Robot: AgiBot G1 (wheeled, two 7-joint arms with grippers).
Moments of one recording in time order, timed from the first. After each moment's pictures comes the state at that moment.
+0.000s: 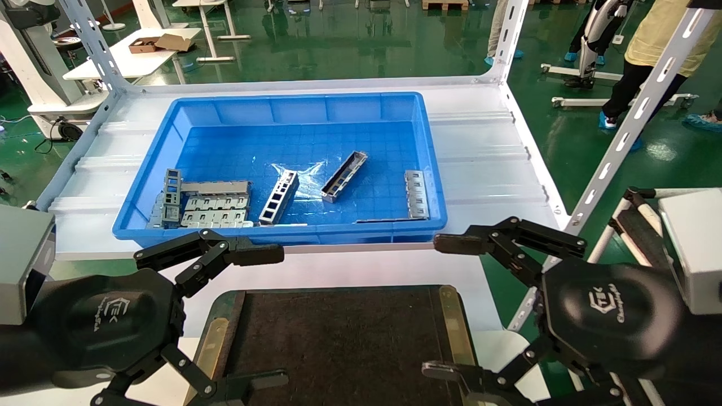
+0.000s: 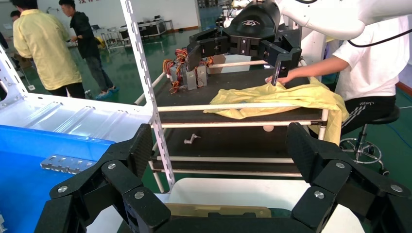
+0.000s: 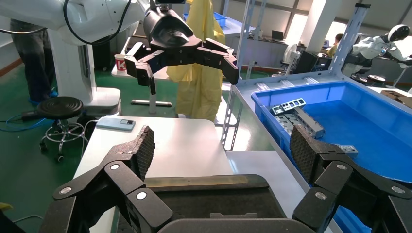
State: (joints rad) left arm -1.08 0.61 0.28 -1.28 0.73 1.49 -0.19; right arm 1.09 -0.59 -0.34 1.28 -0.69 -1.47 0.16
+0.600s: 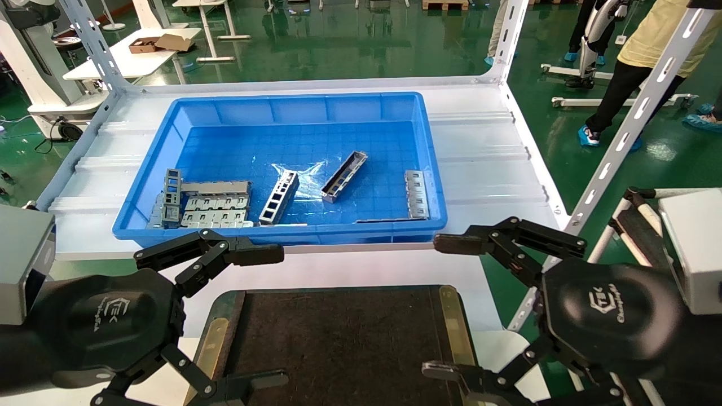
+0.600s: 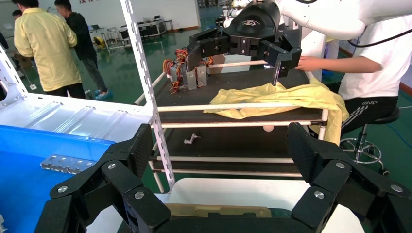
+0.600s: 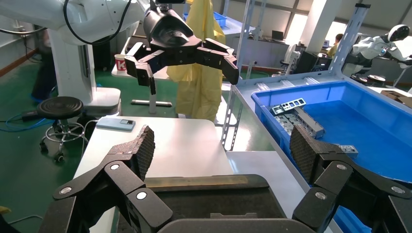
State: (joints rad) left arm -1.08 0.61 0.28 -1.28 0.73 1.49 -0.19; right arm 1.09 -0.59 -0.34 1.28 -0.69 -1.47 0.16
